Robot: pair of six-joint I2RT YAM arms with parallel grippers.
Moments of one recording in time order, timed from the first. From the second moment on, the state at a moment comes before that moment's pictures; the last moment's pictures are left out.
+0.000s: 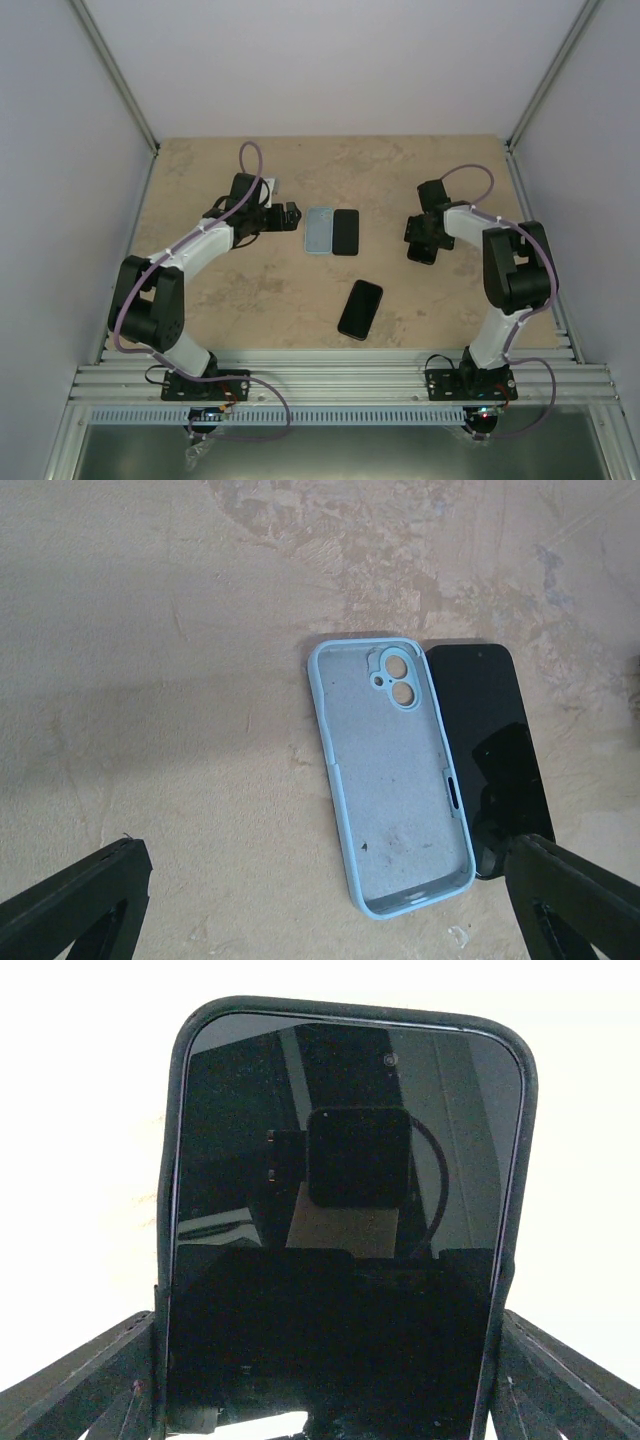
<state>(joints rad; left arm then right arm) -0.32 1.58 1.01 -0.22 0.22 -0.31 0.22 1.84 1.09 -0.48 0.16 0.42</state>
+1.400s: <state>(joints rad) -0.32 1.44 0.87 -0.05 0.65 -0.33 0.42 1.35 0.89 -0.28 -0.21 -0.20</state>
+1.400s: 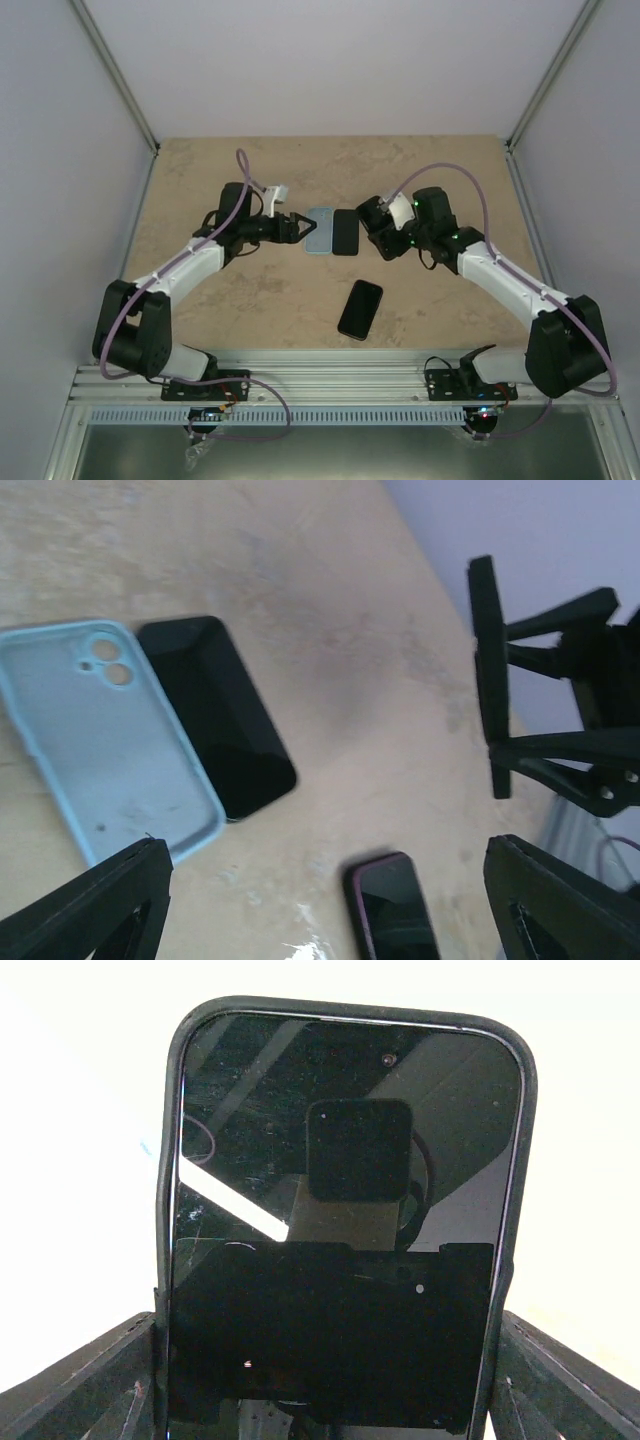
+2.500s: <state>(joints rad) -0.46 1.42 0.85 0.16 0.84 -0.66 0.65 1.26 0.93 -0.29 -0.27 -0.25</state>
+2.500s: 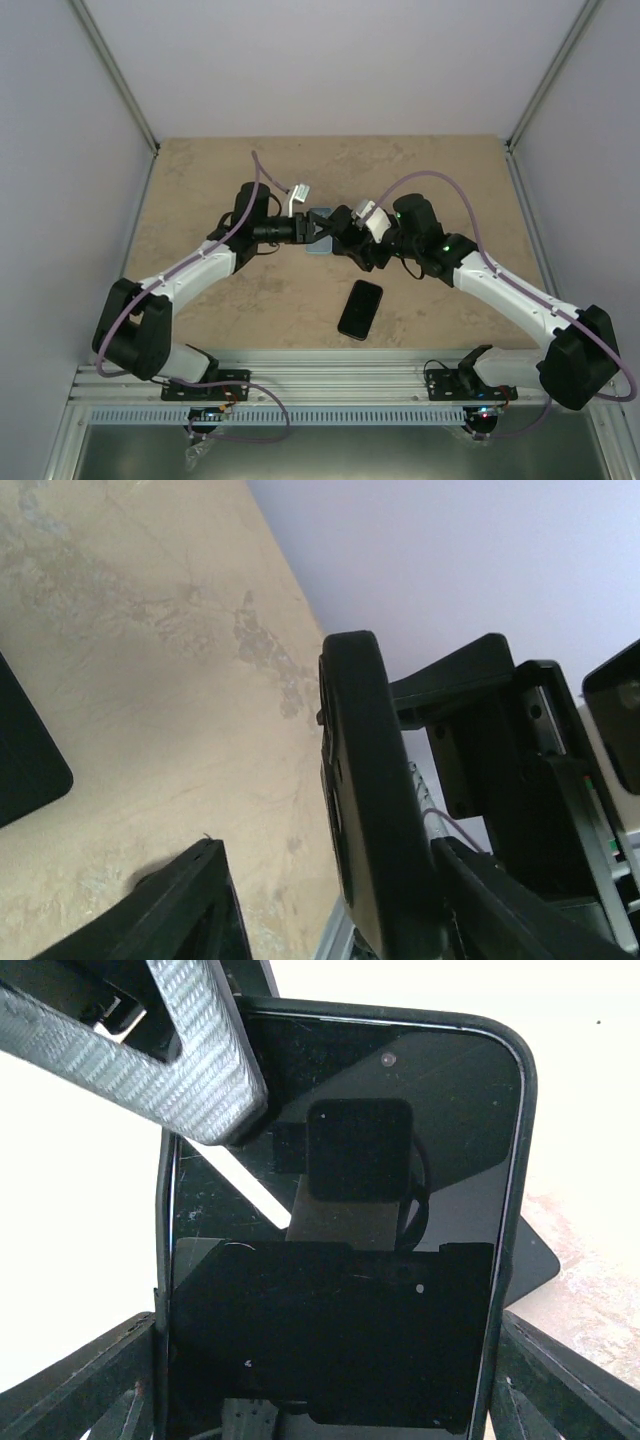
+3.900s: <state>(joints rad) -0.48 1.36 0.92 -0.11 0.90 -0.31 0.41 1.19 1.04 -0.45 -0.75 -0.22</state>
